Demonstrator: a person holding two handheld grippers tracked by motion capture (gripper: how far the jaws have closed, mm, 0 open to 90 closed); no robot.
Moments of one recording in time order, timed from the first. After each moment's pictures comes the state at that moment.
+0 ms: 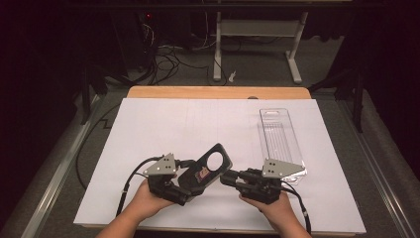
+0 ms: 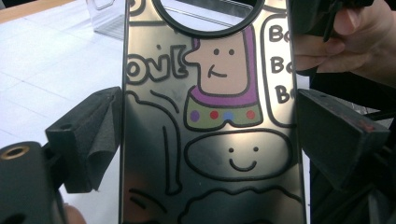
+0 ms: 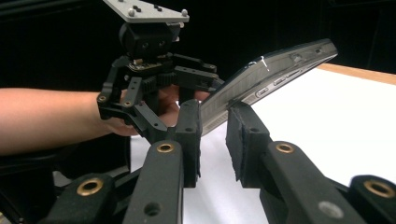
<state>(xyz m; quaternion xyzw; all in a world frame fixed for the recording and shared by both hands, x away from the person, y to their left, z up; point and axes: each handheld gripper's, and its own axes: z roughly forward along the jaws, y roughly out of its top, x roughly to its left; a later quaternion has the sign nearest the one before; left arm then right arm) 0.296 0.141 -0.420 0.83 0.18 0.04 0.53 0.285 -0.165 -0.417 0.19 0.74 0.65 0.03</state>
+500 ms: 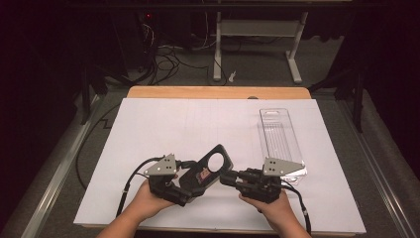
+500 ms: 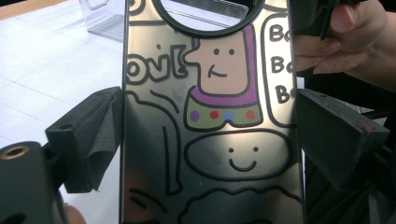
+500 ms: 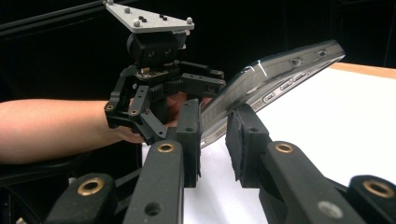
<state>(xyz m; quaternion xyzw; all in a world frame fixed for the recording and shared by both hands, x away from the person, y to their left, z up) 0.295 0.140 -0.420 0.83 0.17 0.03 0.53 0.287 -0.165 -0.418 0.19 0.73 0.66 0.01</state>
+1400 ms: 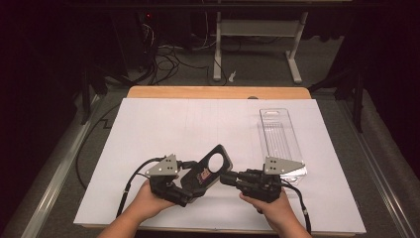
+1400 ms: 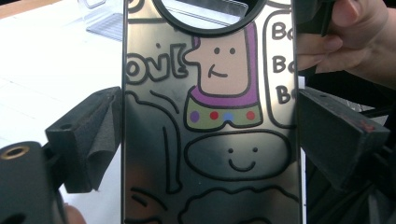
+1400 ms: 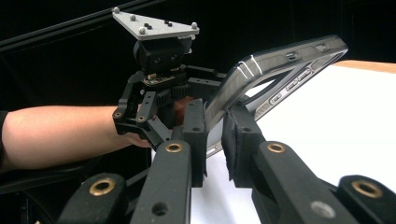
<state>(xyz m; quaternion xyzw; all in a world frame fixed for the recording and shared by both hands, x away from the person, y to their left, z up) 0.295 0.137 -0.421 0.83 0.17 0.04 0.53 0.289 -0.166 -0.419 0.19 0.72 0.67 -0.02</state>
